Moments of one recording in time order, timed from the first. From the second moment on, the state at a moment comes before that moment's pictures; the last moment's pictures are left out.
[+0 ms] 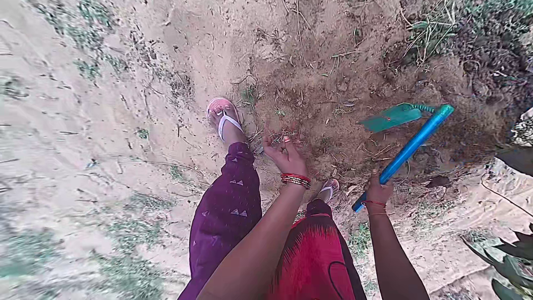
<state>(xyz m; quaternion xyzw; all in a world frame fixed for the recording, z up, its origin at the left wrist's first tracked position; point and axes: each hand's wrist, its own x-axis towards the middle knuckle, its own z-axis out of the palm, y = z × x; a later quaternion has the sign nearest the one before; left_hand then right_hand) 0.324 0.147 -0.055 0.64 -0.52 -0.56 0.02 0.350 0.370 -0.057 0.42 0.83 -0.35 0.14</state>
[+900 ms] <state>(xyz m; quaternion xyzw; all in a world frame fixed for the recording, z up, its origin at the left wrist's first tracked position) 0.363 0.165 -0.072 0.63 -0.56 -0.54 -0.03 0.454 0.341 -0.151 0.51 0.73 -0.31 0.33</state>
